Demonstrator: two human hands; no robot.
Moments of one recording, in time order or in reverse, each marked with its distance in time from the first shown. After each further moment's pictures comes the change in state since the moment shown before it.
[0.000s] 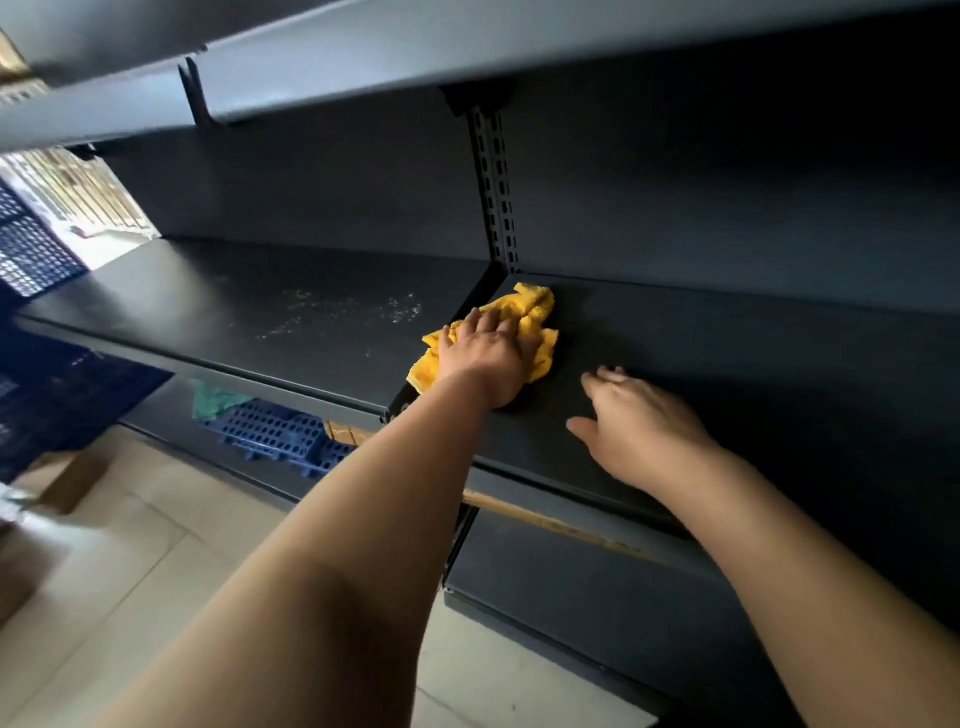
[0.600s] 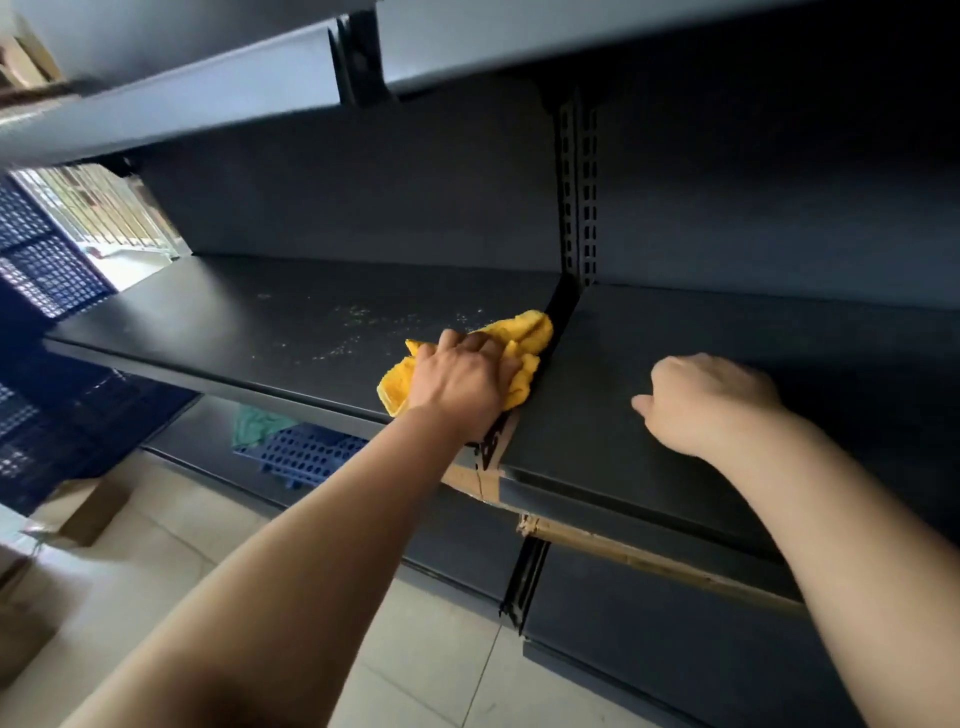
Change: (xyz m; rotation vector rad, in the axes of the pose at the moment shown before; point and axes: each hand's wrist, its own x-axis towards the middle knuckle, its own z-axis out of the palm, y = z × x) left_hand -0.004 -0.127 -0.016 0.224 0.156 0.106; right_hand 0.047 -0.073 -0.012 -0.223 -0.008 0.249
